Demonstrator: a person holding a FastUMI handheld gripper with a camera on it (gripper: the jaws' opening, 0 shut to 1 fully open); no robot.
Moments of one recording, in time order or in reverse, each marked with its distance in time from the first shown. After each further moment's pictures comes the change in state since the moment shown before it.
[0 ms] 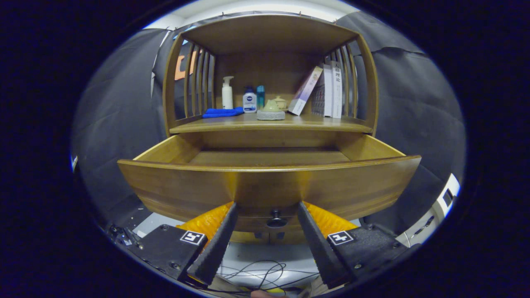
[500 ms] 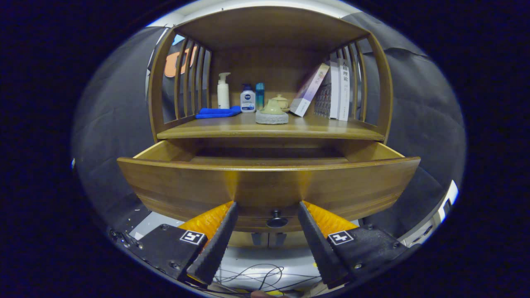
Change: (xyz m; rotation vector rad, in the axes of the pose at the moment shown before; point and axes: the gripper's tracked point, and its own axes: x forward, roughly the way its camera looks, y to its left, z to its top) arm 0.037 0.002 0.025 -0.004 0.026 -0.018
